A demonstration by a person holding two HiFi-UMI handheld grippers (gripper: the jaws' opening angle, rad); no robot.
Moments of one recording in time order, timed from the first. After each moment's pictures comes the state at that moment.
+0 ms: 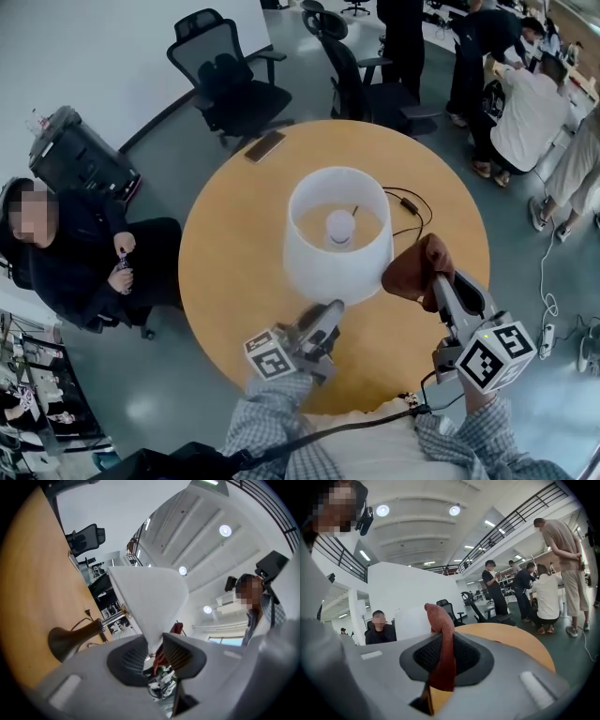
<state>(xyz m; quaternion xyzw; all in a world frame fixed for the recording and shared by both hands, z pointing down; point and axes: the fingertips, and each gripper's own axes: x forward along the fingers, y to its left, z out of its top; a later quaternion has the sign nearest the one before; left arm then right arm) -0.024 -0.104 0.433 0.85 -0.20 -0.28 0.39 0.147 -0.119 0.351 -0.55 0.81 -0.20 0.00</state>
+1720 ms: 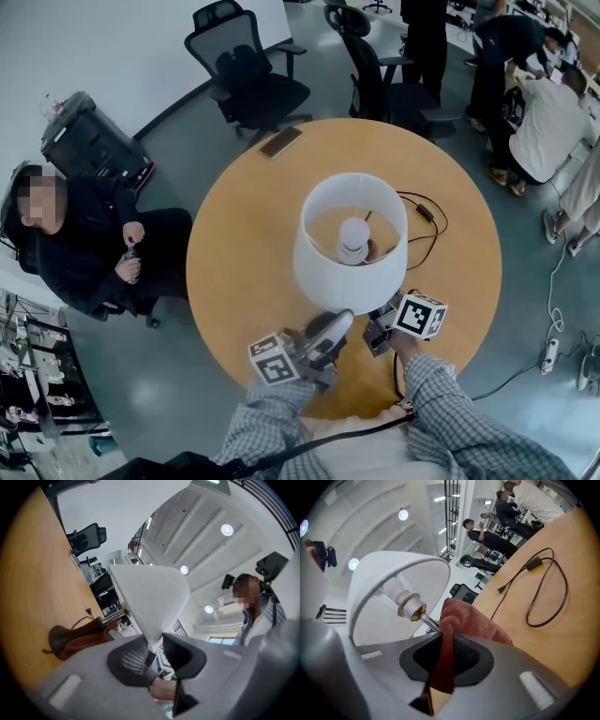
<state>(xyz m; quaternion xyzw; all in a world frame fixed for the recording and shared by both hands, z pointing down) -0.021 -0.104 0.432 0.85 -0.21 -0.28 0.39 0.011 -0.198 0.527 -0.34 0.82 -0.44 0.14</state>
